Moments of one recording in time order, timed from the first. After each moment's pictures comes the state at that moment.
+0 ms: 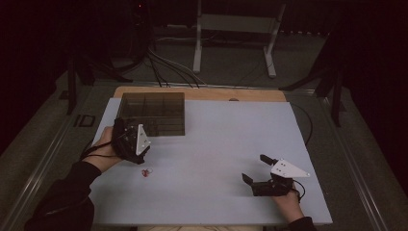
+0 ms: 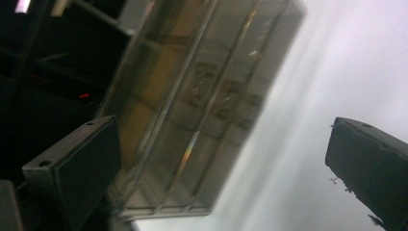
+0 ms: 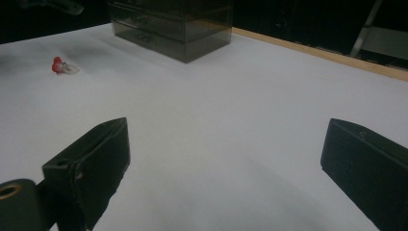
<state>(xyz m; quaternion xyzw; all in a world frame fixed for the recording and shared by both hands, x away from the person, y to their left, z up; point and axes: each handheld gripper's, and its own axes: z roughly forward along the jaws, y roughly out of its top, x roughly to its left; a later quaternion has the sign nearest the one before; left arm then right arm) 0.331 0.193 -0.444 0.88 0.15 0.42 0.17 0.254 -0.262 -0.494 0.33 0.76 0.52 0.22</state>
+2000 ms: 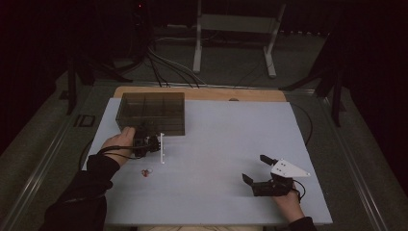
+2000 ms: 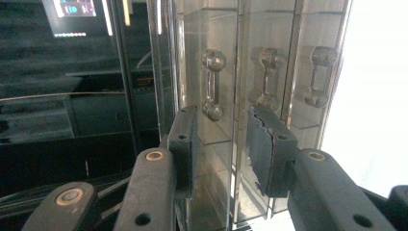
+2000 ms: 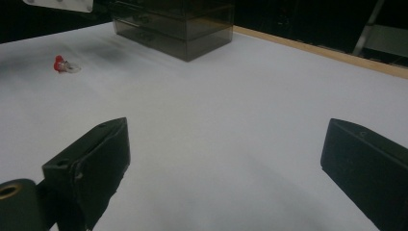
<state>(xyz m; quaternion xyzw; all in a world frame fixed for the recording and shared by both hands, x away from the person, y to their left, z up) 0.356 0.154 -0.499 0.82 0.02 0.57 -0.06 0.254 -0.263 -0.494 0.33 0.76 0.52 0.21</state>
